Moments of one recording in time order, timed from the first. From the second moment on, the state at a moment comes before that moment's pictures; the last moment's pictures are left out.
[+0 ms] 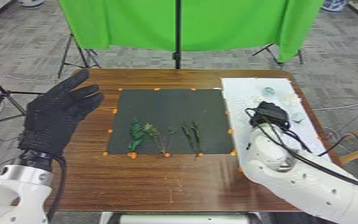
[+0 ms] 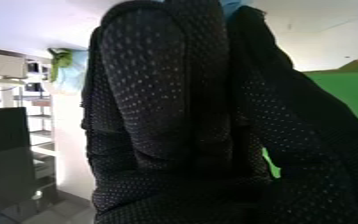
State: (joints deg) left arm 129.6 -49.8 -99.9 -138.7 32.5 15.0 11.4; right arm -57.9 -44.2 25.9 -100.2 -120.5 7.7 73.8
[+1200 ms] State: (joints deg) left arm 122.5 -47.1 -96.8 -137.7 32.9 12.6 13.0; right arm -34.9 -61.9 -1.2 -99.2 -108.9 24.1 55.1
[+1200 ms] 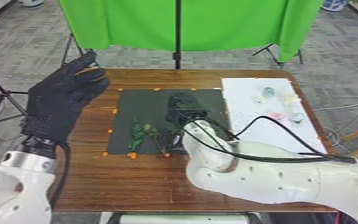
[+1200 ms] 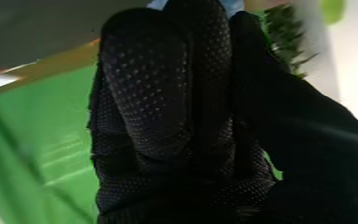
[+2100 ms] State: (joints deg) left arm 108.3 -45.4 -90.6 -132.4 32.6 5.0 7.5; right arm -24.8 -72.7 -11.4 -96.5 -89.3 27.4 48.2
